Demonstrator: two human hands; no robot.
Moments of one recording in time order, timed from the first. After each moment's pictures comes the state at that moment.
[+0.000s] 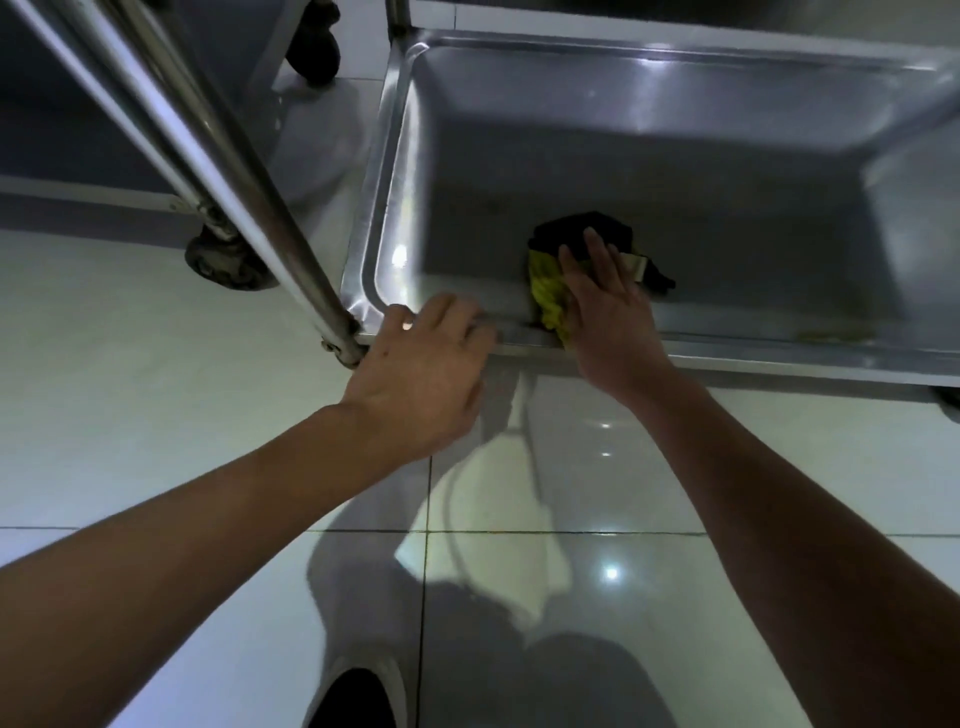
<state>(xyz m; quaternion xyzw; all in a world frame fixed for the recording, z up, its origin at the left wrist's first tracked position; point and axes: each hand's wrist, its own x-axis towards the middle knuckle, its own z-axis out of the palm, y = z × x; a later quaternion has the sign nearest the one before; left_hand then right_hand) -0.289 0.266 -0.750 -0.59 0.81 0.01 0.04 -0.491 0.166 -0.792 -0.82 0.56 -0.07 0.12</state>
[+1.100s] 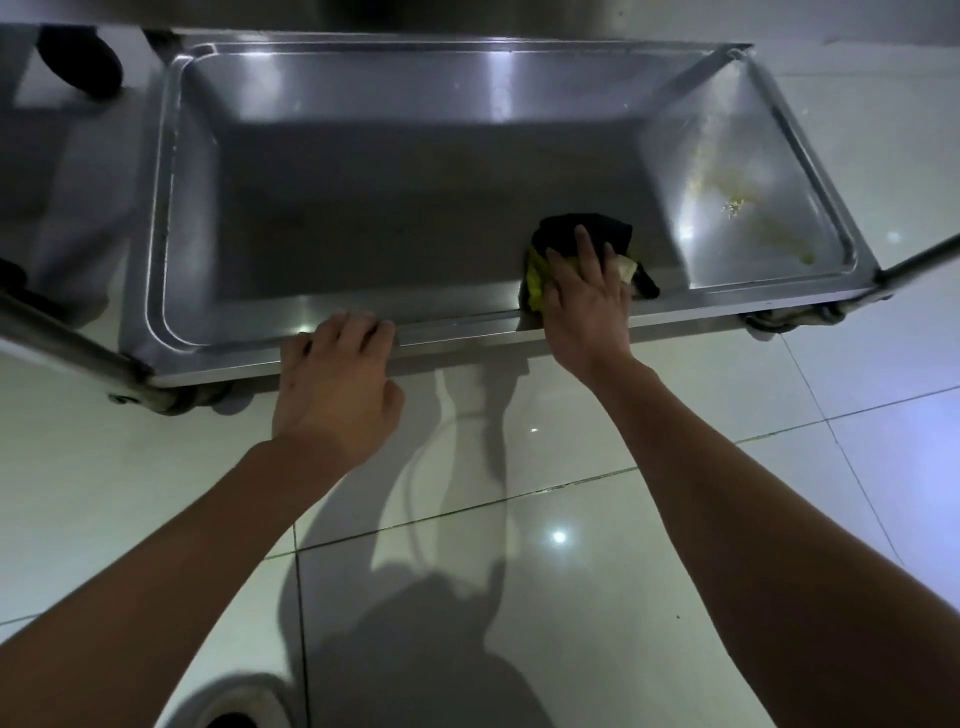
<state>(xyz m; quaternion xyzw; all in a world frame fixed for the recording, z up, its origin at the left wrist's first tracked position) -0.385 0.255 -0.777 -0.65 0.76 0.07 0.01 -0.634 0.179 -0.780 -0.67 0.72 -0.10 0.14</state>
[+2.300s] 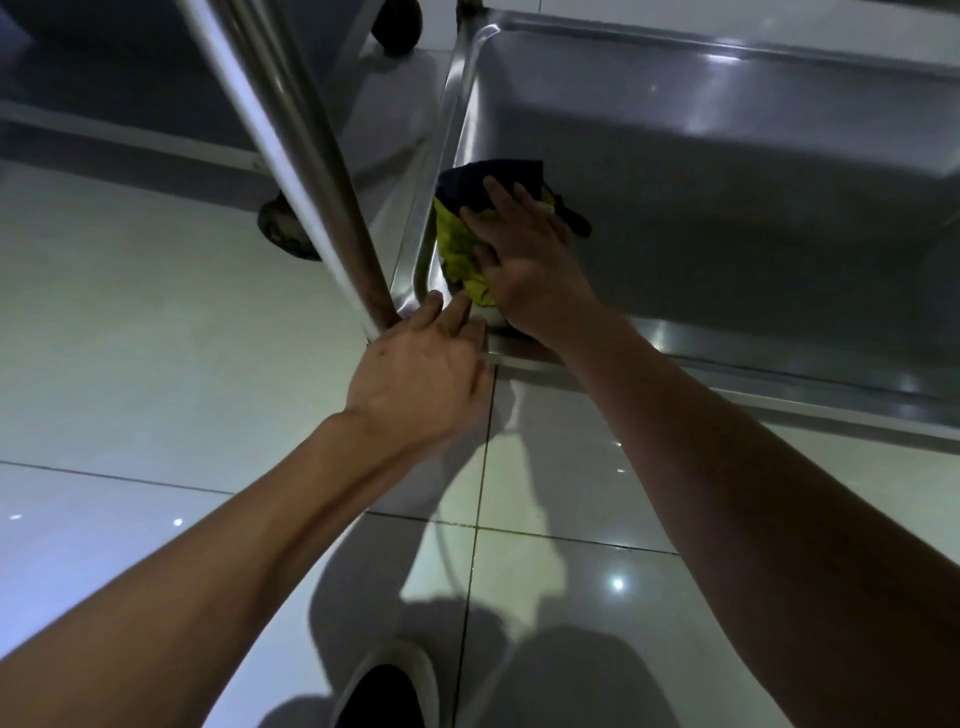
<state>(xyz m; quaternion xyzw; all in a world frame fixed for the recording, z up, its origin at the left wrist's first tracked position) -0.236 0.286 -0.765 -0.69 0.72 0.07 0.02 -0.338 0.155 -0.778 -0.88 0.44 -0.09 0.17</state>
